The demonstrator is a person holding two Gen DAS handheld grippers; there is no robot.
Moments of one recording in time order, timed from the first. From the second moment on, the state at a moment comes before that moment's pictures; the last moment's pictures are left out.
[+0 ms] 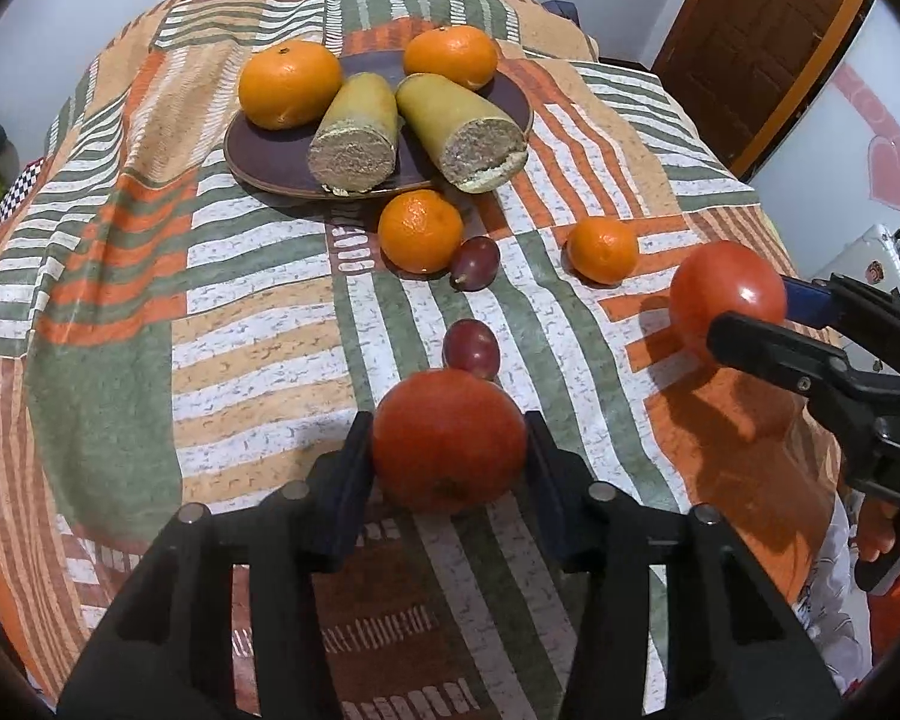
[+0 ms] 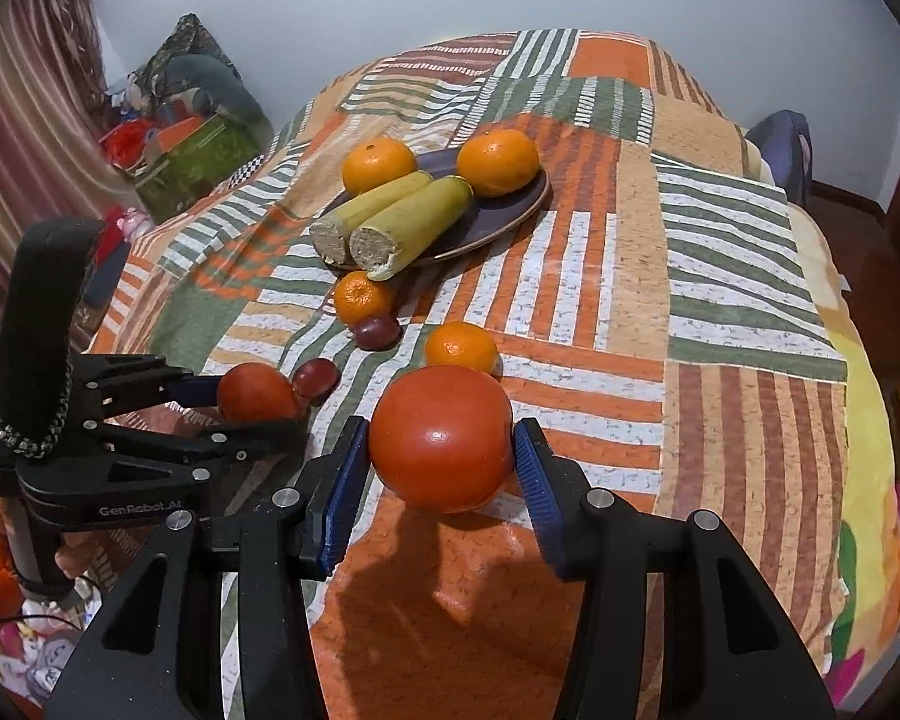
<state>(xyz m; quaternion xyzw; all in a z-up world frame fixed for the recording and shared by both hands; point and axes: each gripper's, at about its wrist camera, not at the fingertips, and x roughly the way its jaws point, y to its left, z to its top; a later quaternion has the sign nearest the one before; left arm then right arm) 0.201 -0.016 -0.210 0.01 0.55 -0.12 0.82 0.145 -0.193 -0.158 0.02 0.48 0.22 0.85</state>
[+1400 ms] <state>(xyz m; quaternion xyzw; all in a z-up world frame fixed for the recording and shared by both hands) 0.306 0.038 -0.148 -0.01 0.46 -0.05 0.88 0.247 -0.172 -0.135 -0.02 0.43 0.22 0.88</state>
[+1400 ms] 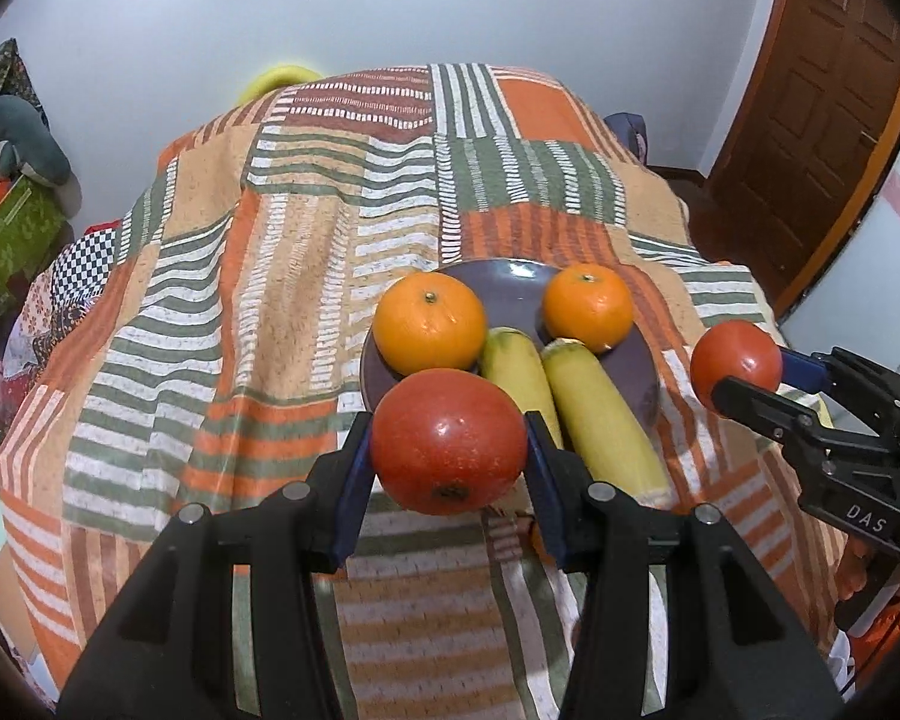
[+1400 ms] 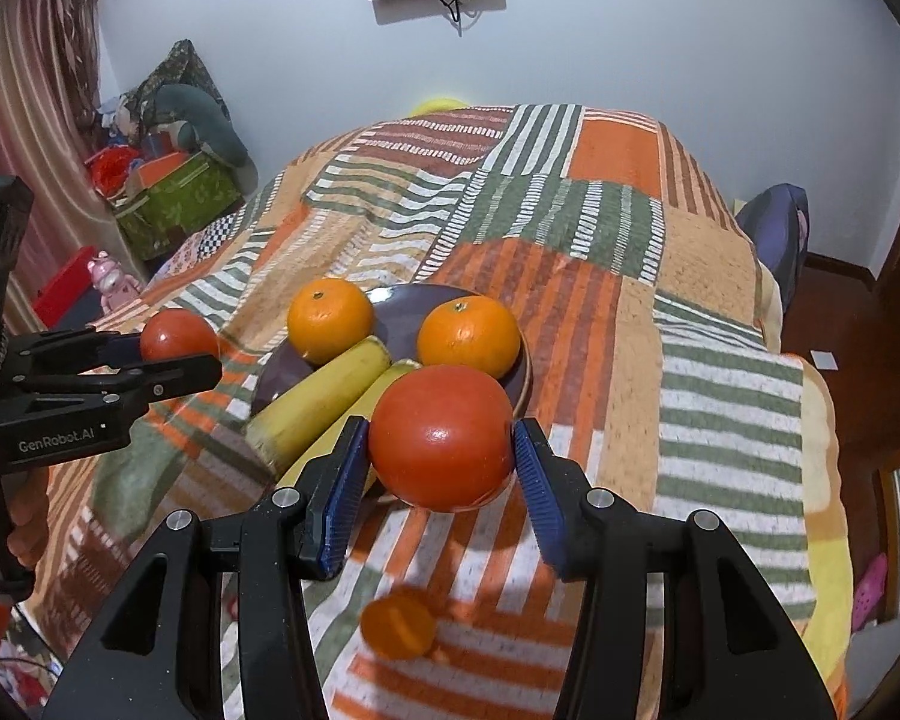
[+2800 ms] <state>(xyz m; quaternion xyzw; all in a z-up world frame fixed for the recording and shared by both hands) 0.320 0.040 -0.170 -0.01 0.47 -0.03 0.88 0.267 -0.156 -0.152 -0.03 0.46 0.21 0.86</state>
